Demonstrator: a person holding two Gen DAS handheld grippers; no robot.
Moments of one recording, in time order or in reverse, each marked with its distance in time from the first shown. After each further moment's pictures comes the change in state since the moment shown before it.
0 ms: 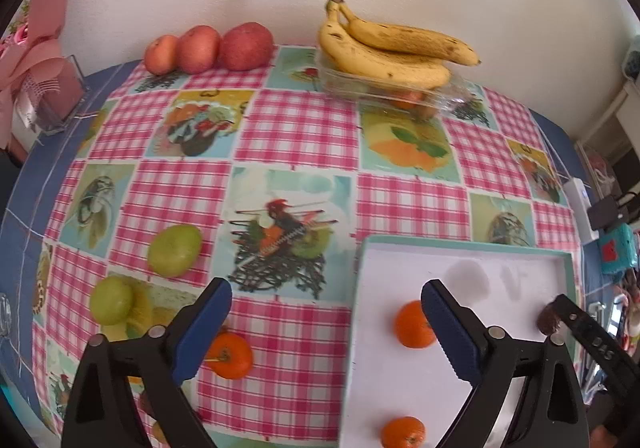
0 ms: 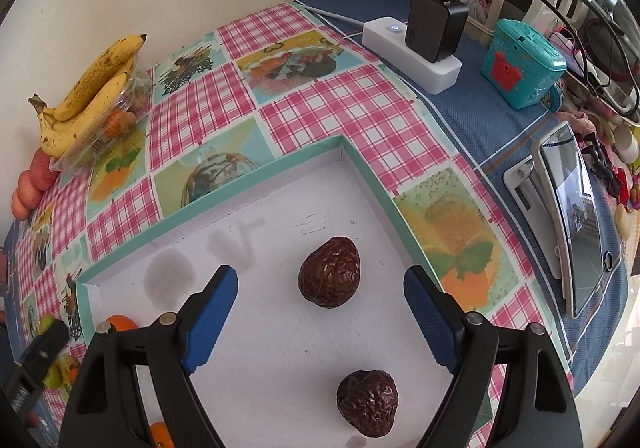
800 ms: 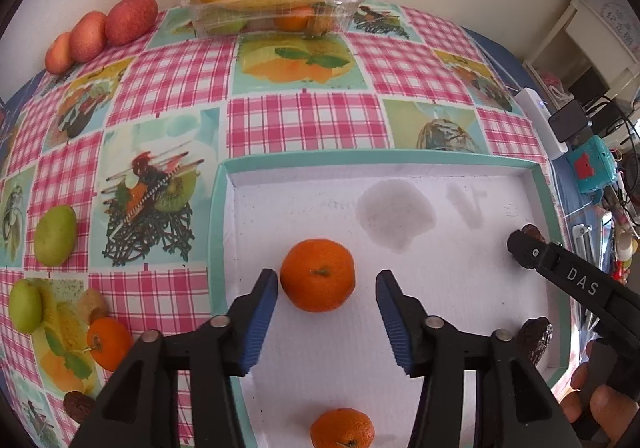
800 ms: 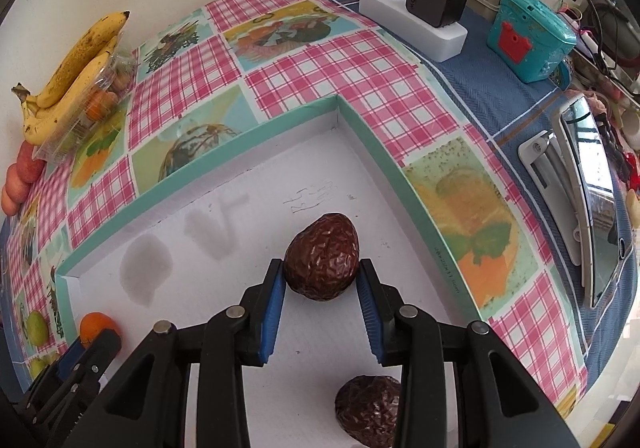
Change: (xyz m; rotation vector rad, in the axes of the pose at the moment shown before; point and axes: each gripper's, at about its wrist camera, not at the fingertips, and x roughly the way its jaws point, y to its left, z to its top) left arm 0.044 -0.068 -0.037 0.200 0.134 -0.164; right arm 0.029 -0.006 -0.005 0.021 0.066 0.001
